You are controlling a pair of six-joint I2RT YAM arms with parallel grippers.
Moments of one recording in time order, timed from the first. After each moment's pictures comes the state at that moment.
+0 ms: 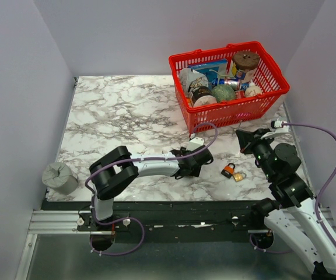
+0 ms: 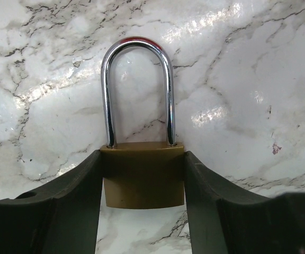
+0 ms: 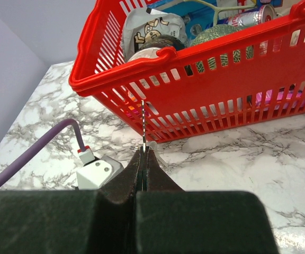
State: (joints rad) left arm -1.11 1.87 1.16 -0.36 -0.37 -0.71; right arm 0.45 0.50 0.63 -0.18 0.17 0.37
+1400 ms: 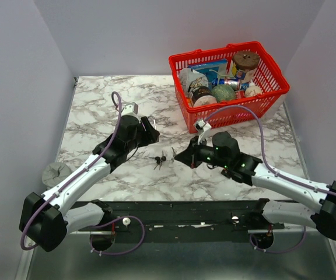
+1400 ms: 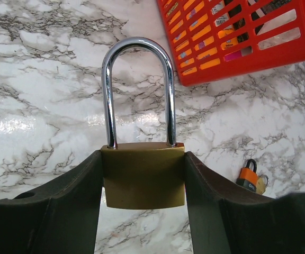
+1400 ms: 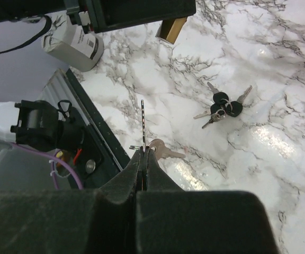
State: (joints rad) left arm -0.57 1.10 0.81 -0.22 -0.11 -0.71; right arm 0.88 1.07 0.69 0.09 -0.19 0.52
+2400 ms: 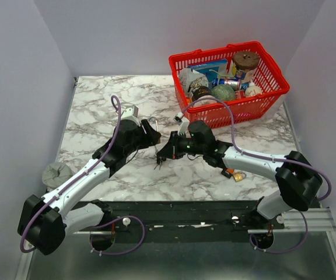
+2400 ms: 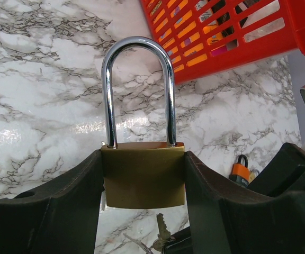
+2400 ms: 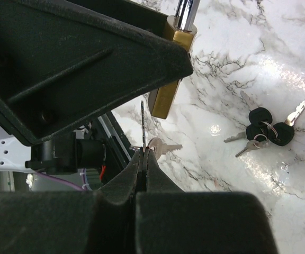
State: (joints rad) left arm -0.56 1.07 0.72 -0.08 -0.06 -0.70; right arm 0.85 1.52 0.89 0.24 -0.37 0.70
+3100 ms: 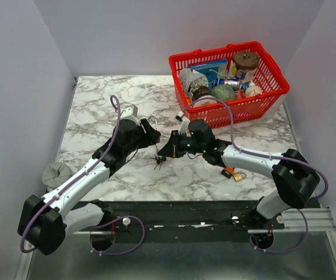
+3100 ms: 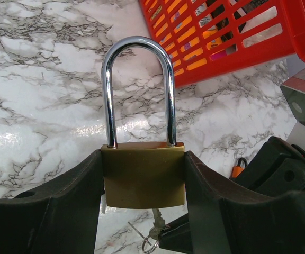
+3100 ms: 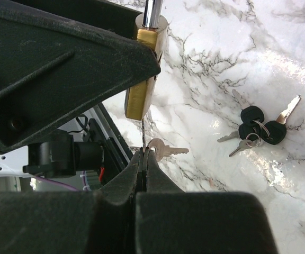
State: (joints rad) left arm -0.56 1.07 0.72 -0.07 -0.06 -0.70; right arm 0.82 1.55 0.89 0.25 -0.39 0.72
